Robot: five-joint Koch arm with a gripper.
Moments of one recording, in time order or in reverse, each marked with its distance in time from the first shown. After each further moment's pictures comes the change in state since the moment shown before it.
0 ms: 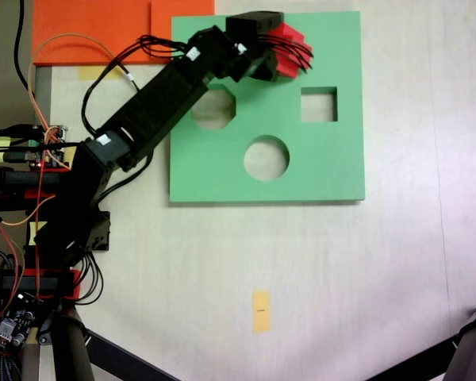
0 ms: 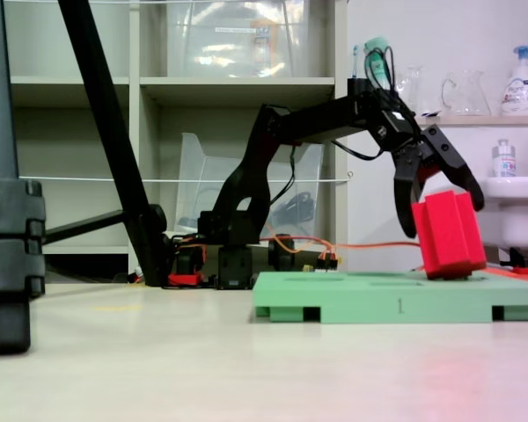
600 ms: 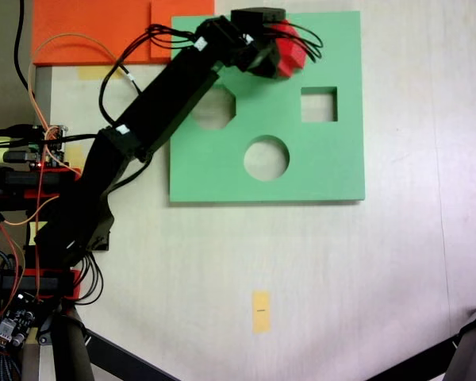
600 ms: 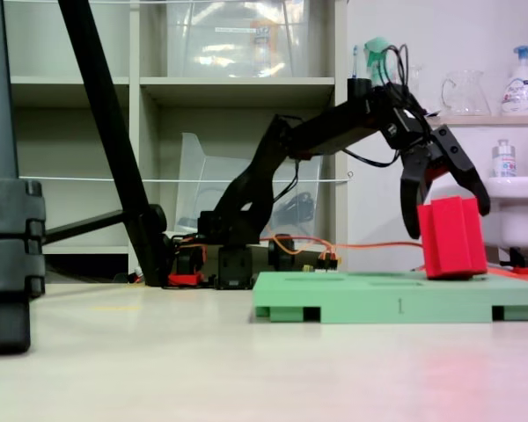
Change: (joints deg) arm -1.0 -9.9 -19.2 17.4 1.7
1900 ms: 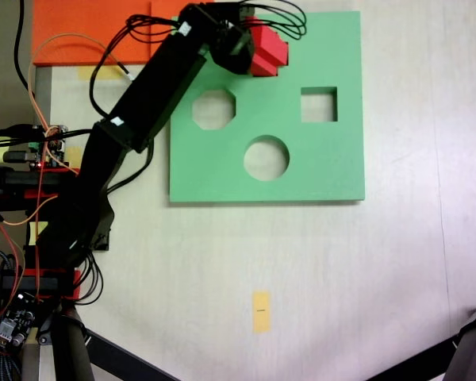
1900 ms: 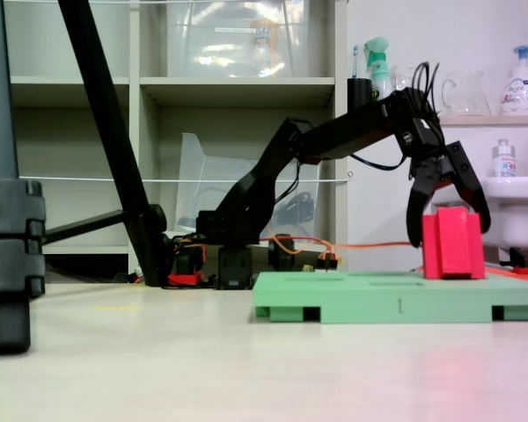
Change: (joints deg) arm -4.8 0.3 -2.0 8.7 0.1
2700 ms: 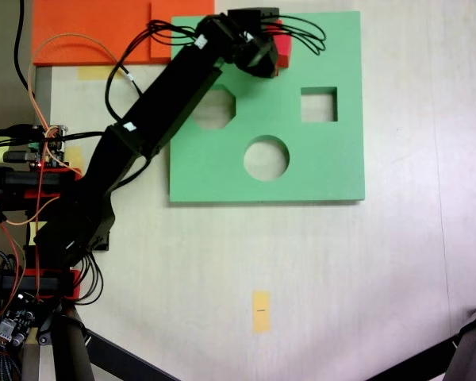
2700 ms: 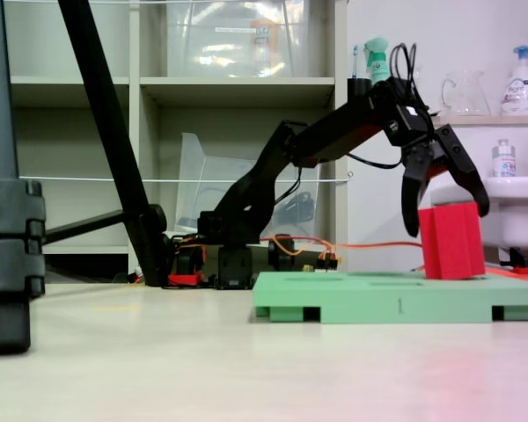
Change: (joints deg) arm 6.2 -5.2 -5.9 -1.7 -4.6
